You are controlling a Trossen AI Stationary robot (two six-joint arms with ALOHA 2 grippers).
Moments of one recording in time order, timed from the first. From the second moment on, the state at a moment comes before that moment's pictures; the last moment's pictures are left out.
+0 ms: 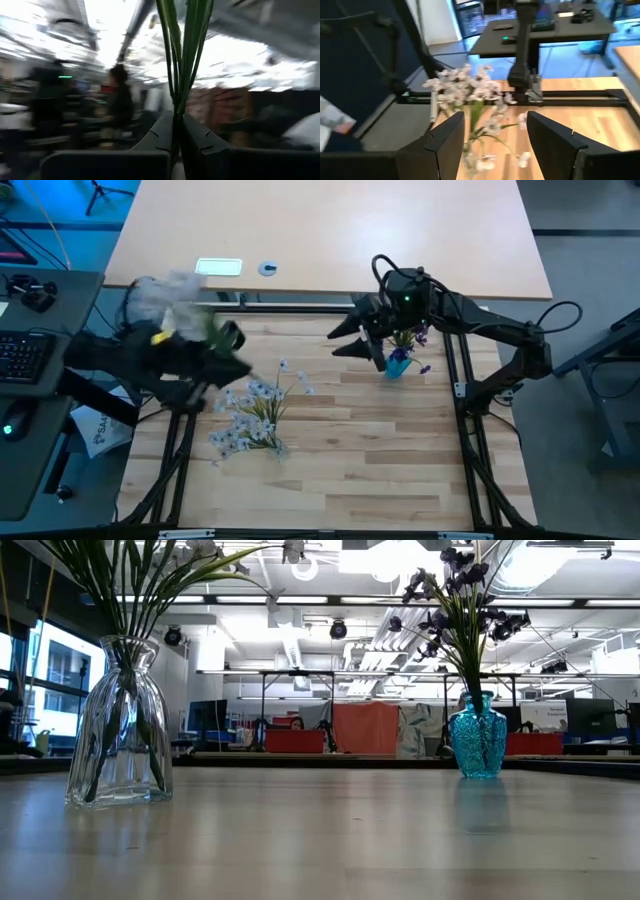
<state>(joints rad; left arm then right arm) -0.24 0.95 1.07 0.31 0.00 -0.17 -0.20 1.49 1.71 -0.54 -0.47 0.03</state>
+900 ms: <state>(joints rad) -1.12 0.92 1.05 -0.03 -0.58 -0.26 0.29 1.67 1.71 -0.15 -0.02 0.52</state>
